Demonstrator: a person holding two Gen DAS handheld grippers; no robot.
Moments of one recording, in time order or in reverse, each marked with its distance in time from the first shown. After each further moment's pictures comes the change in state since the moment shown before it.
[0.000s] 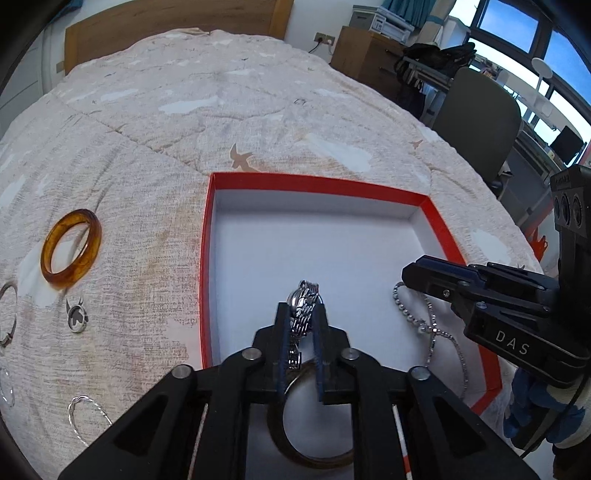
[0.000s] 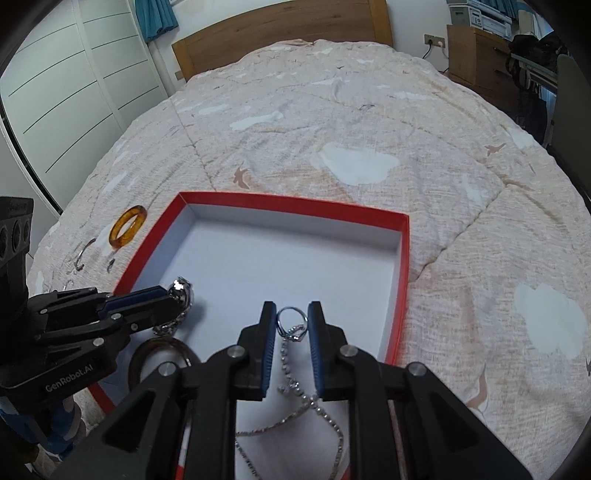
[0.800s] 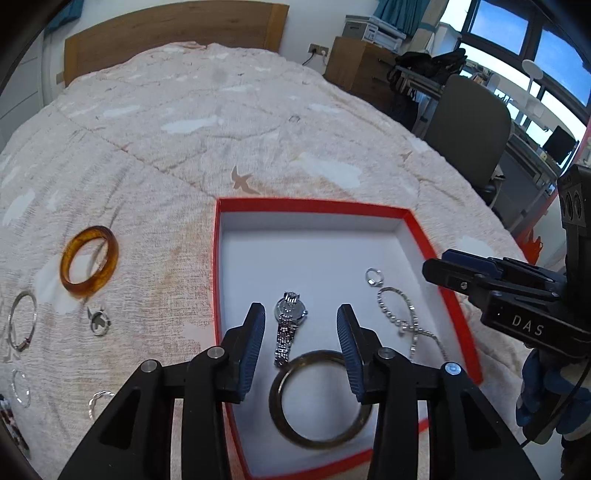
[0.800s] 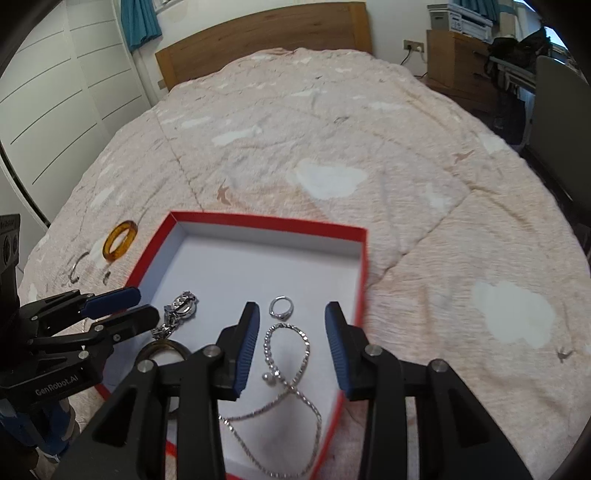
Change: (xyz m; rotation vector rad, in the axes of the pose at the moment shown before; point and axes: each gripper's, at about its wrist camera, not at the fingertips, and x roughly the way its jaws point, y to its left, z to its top) left arm -0.040 -0.006 0.002 0.027 -0.056 -0.003; right arm -0.042 -0.006 0.003 0.044 -0.039 -0.081
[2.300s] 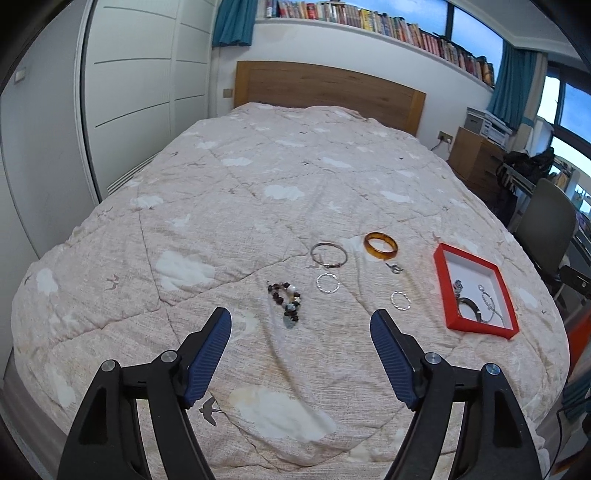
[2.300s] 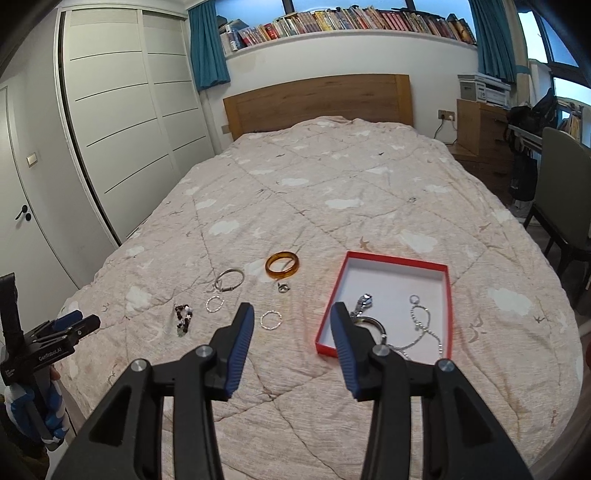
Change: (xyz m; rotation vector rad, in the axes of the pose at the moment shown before) left arm -0.300 0.163 -0.162 -0.294 -0.244 0.398; right arm -0.197 0.198 -0.061 -0.092 -0.221 0.111
